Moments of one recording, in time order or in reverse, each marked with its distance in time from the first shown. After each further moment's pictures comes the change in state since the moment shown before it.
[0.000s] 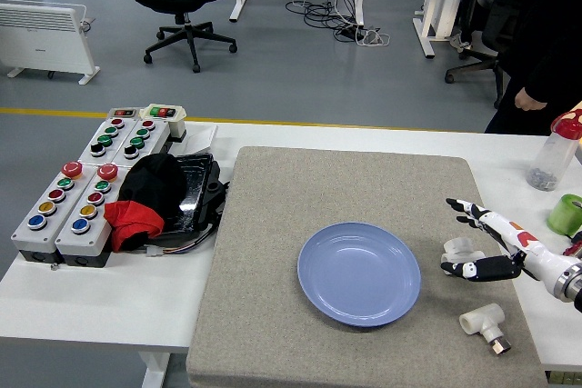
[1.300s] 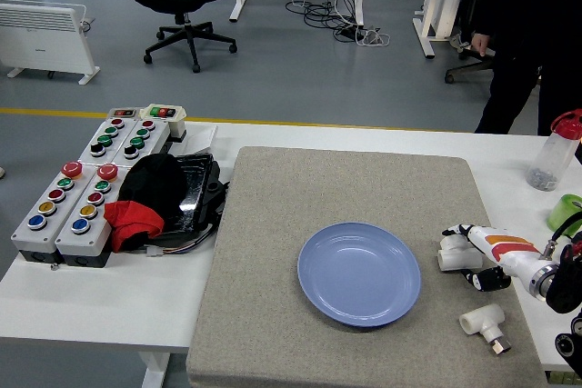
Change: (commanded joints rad) left arm -0.004 -0.003 0.005 0.000 -0.001 0.000 0.002; right arm 0.092 0.052 -0.153 -0.177 -0.353 -0.122 -0.011
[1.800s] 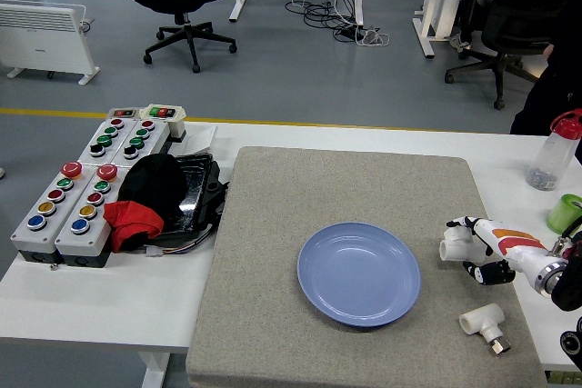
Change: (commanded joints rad) left arm 0.008 -0.001 -0.006 0.000 0.015 -0.001 0.003; right arm -0.020 -0.013 0.051 0.069 0.034 -0.072 -0.001
